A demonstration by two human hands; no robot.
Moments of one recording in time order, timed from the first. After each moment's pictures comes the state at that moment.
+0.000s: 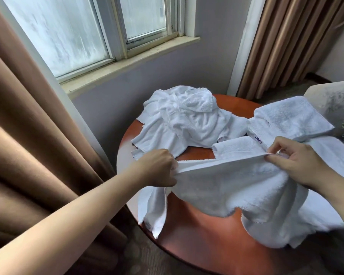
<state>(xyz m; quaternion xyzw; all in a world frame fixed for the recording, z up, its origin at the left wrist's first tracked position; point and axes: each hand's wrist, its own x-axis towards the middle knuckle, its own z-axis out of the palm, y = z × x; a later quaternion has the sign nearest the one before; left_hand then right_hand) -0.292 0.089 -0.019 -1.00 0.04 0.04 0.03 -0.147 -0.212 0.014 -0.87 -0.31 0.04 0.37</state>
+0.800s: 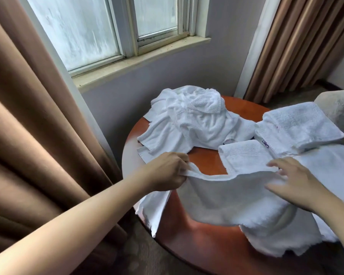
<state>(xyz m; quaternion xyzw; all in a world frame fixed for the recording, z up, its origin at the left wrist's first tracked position) -0.308 0.077 -0.020 -0.97 0.07 -0.05 -0.23 -0.172 -0.204 -0.005 -0.94 -0.24 0.09 0.23</state>
